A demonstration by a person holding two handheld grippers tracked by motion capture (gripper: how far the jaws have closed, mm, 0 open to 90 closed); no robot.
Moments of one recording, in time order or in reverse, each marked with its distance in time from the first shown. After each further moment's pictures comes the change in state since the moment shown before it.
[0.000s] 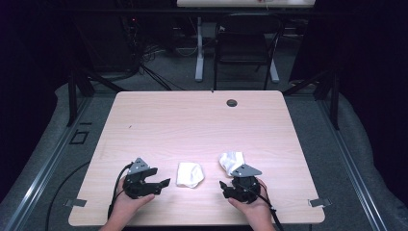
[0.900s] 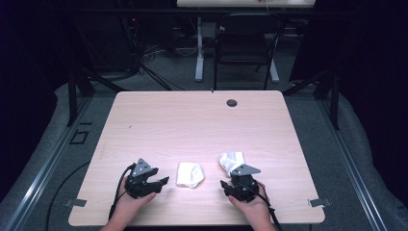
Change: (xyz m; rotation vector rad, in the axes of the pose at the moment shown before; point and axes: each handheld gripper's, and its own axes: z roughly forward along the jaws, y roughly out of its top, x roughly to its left) left arm -0.001 -0.002 0.005 0.000 0.061 0.025; right arm -0.003 -0.004 0.012 0.041 0.033 0.057
